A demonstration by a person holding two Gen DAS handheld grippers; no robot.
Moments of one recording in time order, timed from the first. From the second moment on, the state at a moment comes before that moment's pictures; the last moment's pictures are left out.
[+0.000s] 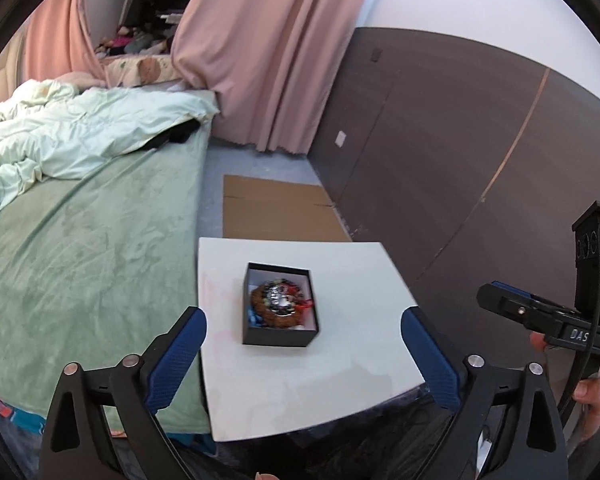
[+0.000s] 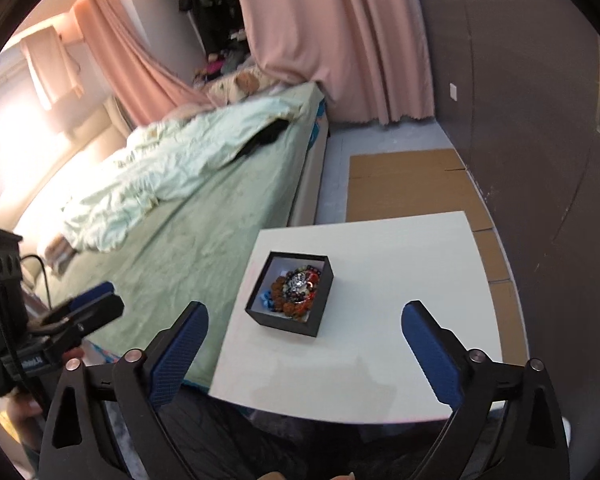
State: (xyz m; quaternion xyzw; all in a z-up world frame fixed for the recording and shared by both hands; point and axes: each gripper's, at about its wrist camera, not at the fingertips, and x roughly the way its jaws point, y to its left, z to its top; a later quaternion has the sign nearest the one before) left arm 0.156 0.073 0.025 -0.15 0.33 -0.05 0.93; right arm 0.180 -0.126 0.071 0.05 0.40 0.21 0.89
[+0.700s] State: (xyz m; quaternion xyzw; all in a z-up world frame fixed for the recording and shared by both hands) left arm 0.042 0.020 0.049 -0.09 0.26 -0.05 0.96; right arm 0.061 -0.162 0.084 0.03 0.33 0.20 0.92
